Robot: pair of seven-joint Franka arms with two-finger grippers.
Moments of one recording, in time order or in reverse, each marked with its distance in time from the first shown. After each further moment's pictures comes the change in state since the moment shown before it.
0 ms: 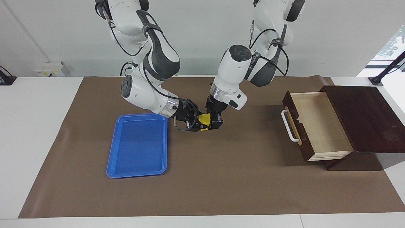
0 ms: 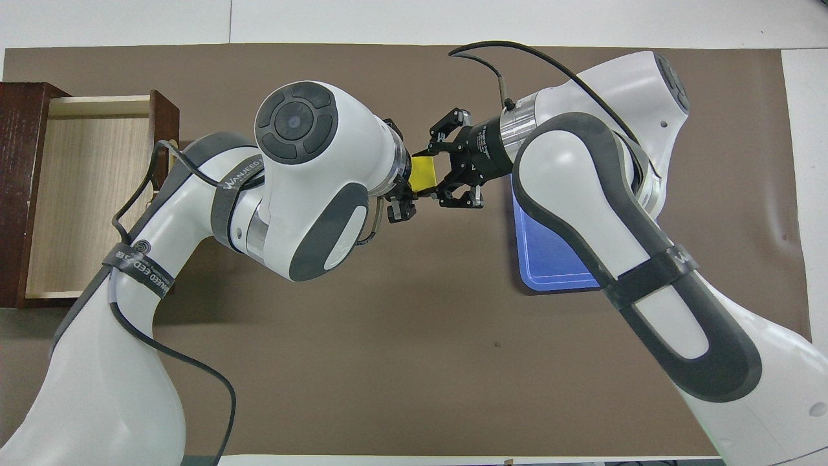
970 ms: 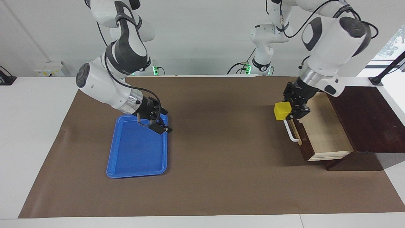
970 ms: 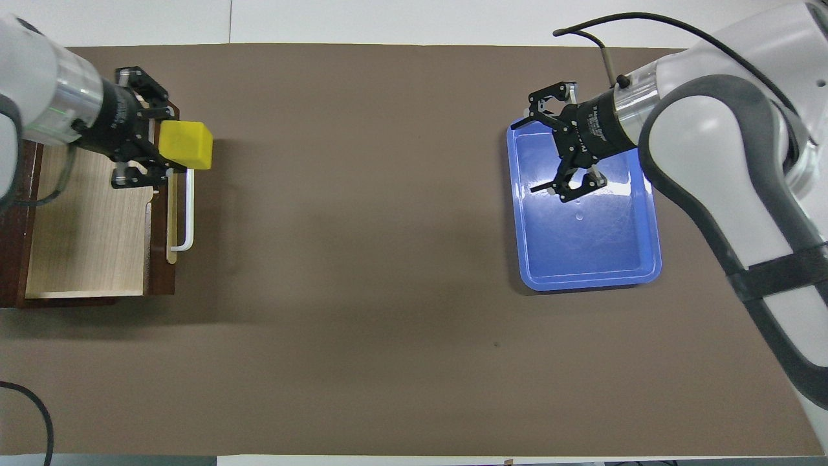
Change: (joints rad) left arm 0.476 -0.204 0.025 0.023 0.001 -0.375 0.598; right arm -0.200 -0.097 -0.023 0.020 -0.246 -0.243 -0.296
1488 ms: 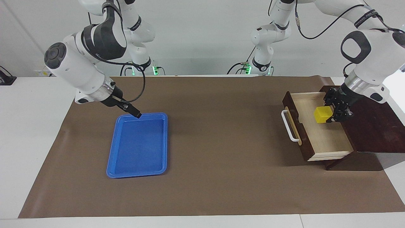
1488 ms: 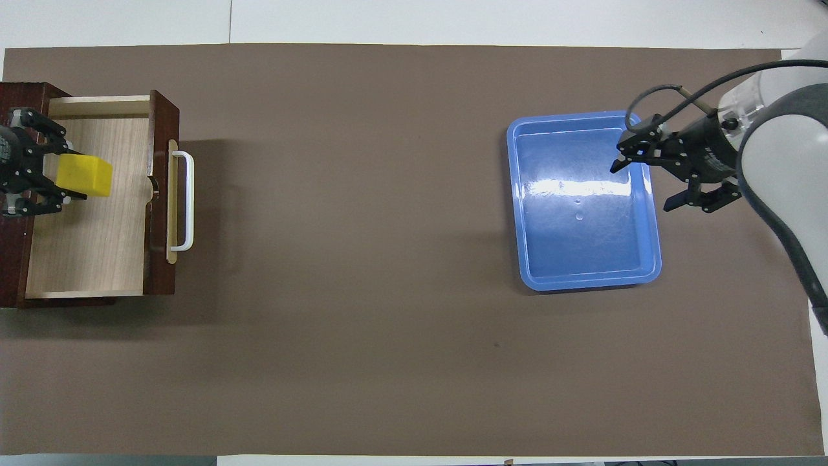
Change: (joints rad) left arm 0.237 -0.050 0.002 -0.288 0.000 0.186 0.281; right arm -0.124 -0.104 -0.002 0.002 -0.356 -0.217 -0.680
